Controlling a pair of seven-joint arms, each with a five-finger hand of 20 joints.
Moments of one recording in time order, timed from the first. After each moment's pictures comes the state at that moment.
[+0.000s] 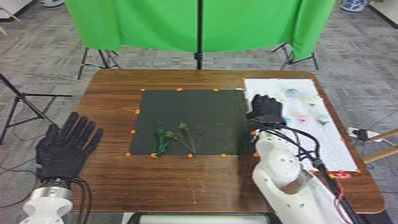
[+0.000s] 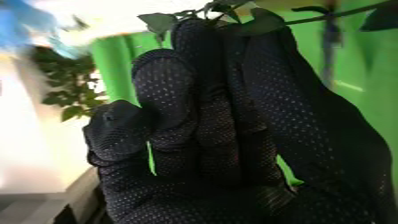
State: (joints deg) left arm 127.8 -68.5 -102.1 -121.9 5.6 7.7 10.7; right arm -86.6 -65.9 61.3 -102.4 -153.1 3.0 35.2
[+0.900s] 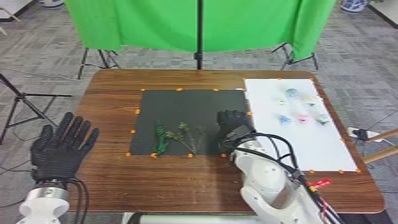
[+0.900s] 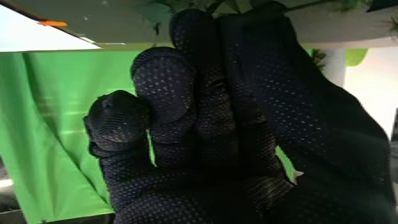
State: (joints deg) left arm 128.0 -68.7 -103.1 -121.9 4.0 7.8 11.4; right arm -85.5 -63.9 52.0 -105.2 -154.2 -6.5 26.9
